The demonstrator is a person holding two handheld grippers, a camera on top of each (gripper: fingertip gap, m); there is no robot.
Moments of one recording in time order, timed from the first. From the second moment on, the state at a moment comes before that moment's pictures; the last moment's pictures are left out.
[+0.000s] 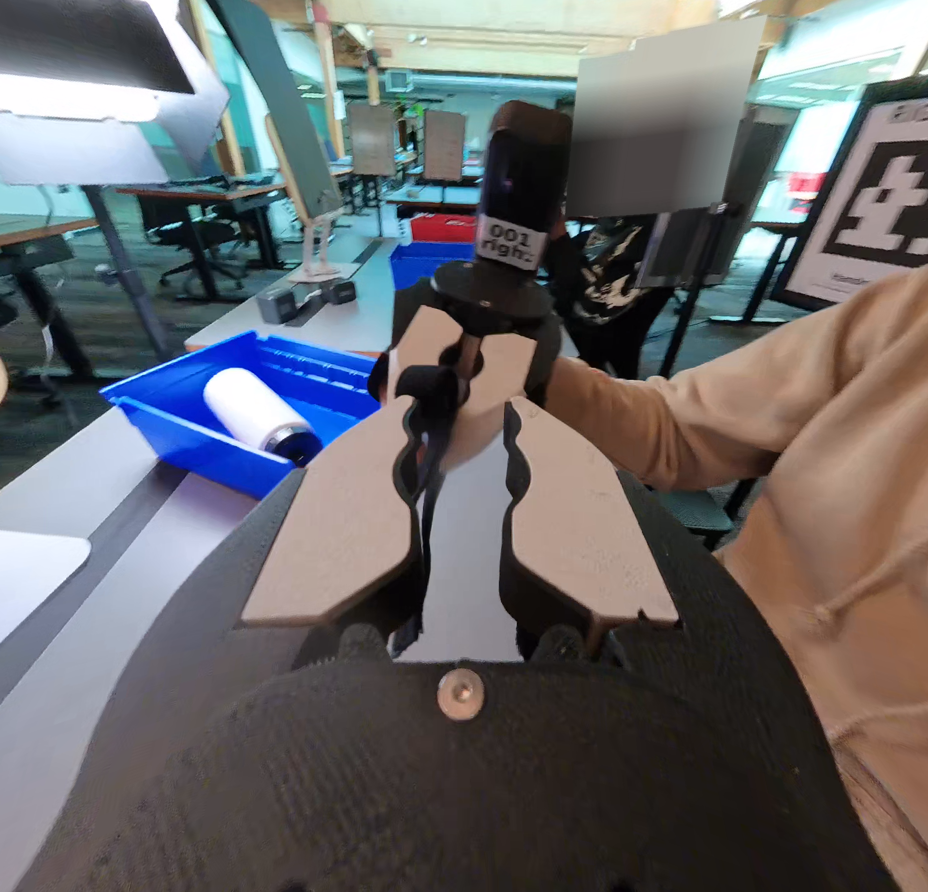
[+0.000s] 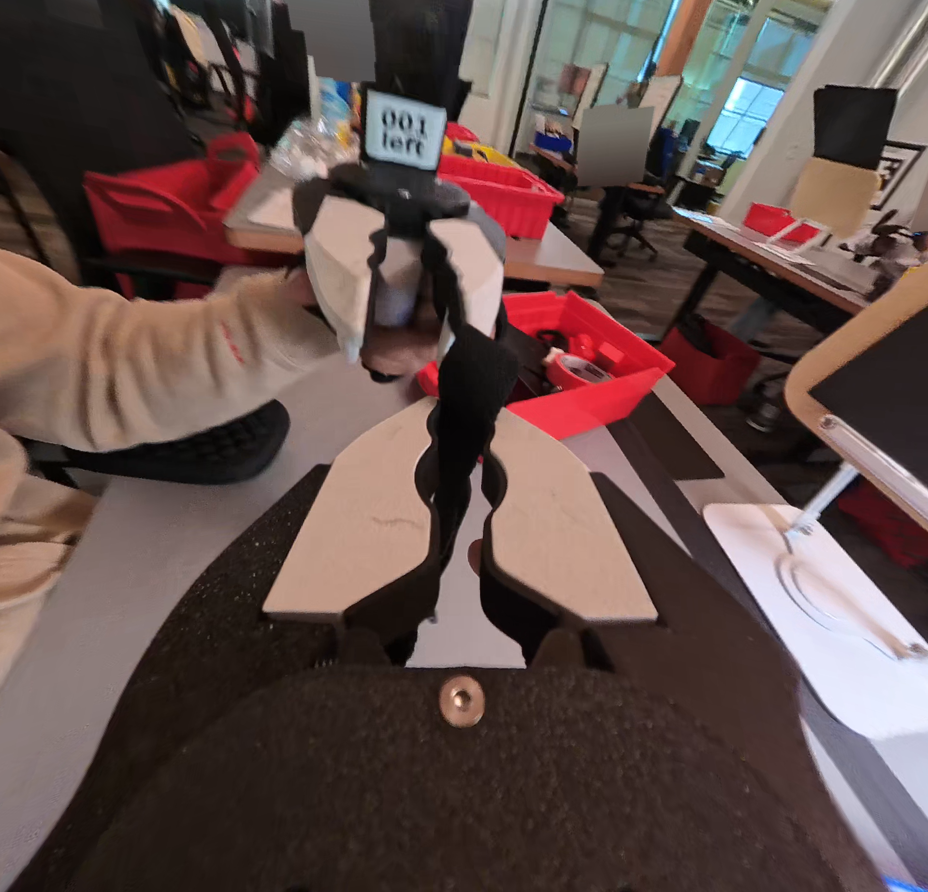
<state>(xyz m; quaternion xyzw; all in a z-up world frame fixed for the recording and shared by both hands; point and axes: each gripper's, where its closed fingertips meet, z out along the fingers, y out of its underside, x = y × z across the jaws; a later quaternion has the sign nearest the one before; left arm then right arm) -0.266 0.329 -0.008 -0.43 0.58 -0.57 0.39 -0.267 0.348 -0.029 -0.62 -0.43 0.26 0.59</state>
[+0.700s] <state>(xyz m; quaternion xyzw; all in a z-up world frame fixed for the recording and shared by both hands) -0.265 0.374 -0.016 -0.50 0.56 -0.43 0.49 -0.268 0.358 -0.027 -0.62 -0.41 0.26 0.62</state>
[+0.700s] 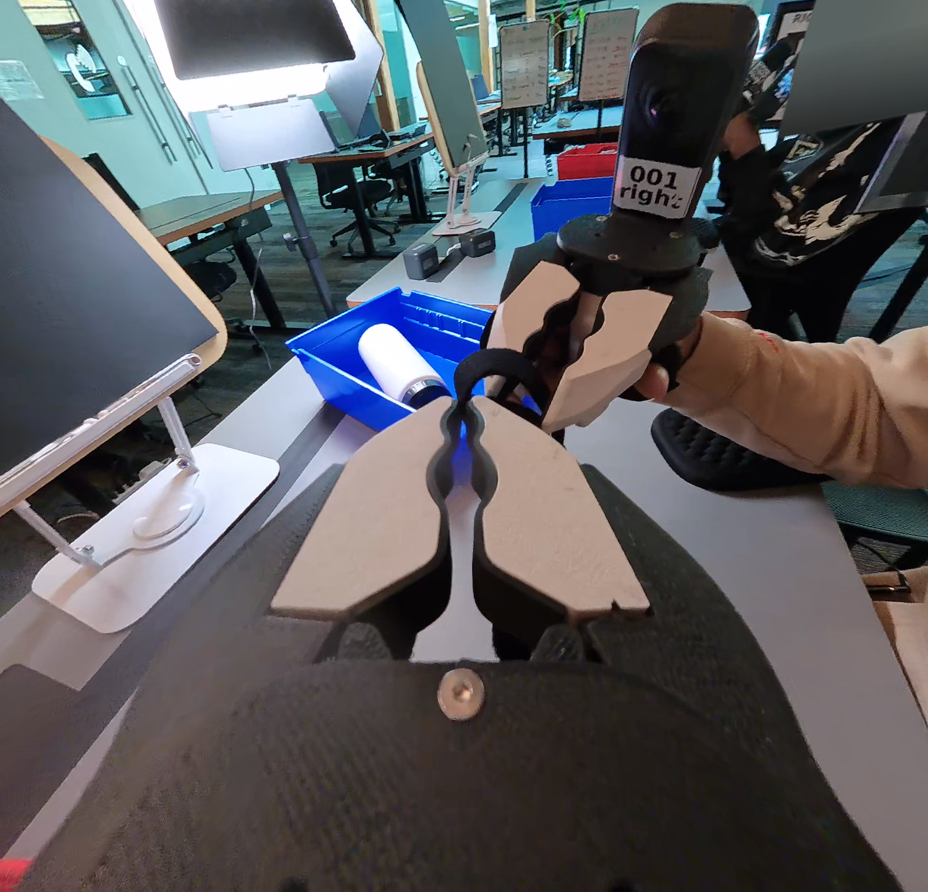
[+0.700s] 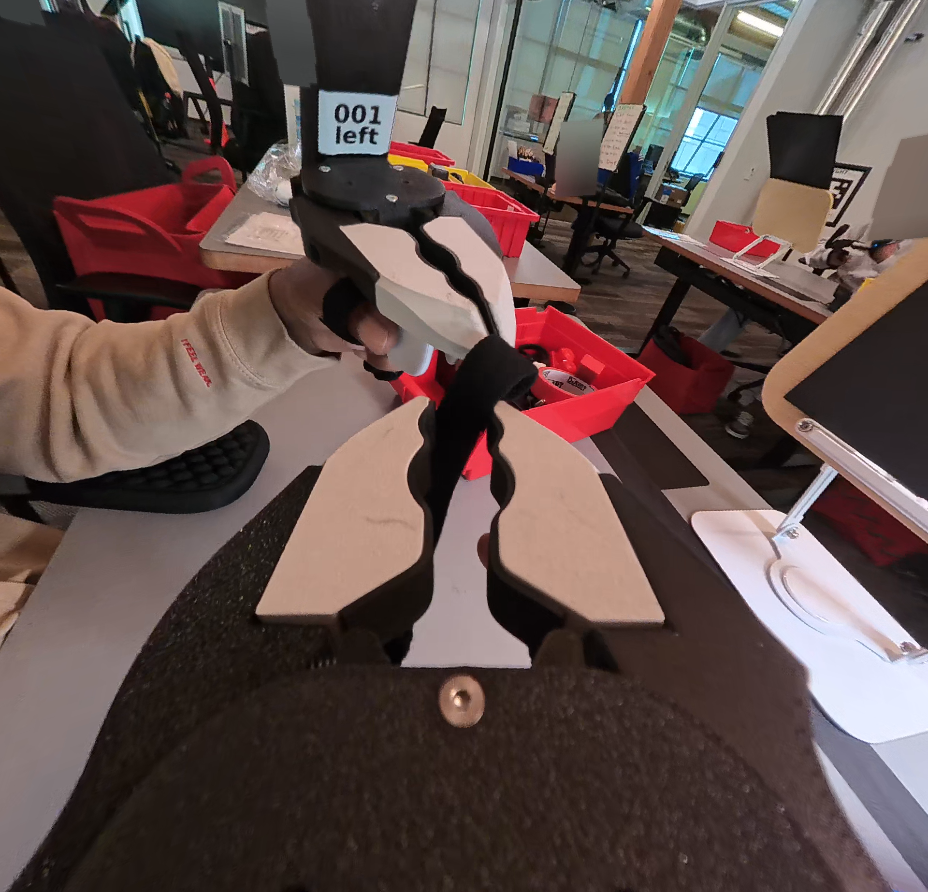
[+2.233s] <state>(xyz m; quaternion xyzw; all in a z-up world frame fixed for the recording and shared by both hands) -0.242 0.439 -0.077 -0.64 0.44 -0.42 0.48 -0.242 0.414 -0.079 -0.51 -0.52 -0.33 0.60</state>
